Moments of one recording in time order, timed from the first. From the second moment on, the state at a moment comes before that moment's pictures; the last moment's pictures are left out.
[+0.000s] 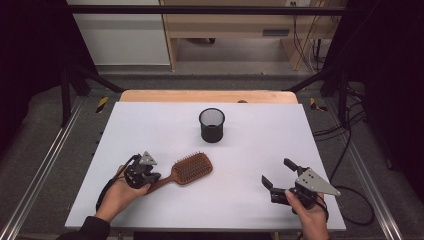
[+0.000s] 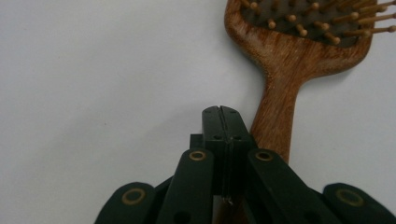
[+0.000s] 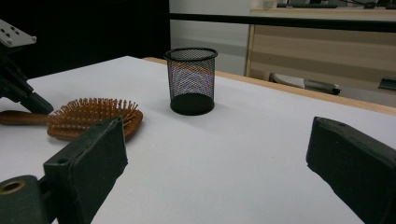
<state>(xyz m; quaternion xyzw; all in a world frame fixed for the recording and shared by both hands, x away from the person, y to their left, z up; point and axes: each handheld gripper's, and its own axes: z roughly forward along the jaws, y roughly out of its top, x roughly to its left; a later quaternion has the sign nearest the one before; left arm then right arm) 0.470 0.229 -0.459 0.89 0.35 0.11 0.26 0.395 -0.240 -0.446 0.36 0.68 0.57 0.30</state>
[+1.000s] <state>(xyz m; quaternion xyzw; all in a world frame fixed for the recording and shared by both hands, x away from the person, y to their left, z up) 0.449 0.203 -0.434 0.88 0.37 0.14 0.25 0.395 -0.238 -0.445 0.35 0.68 0.58 0.29</state>
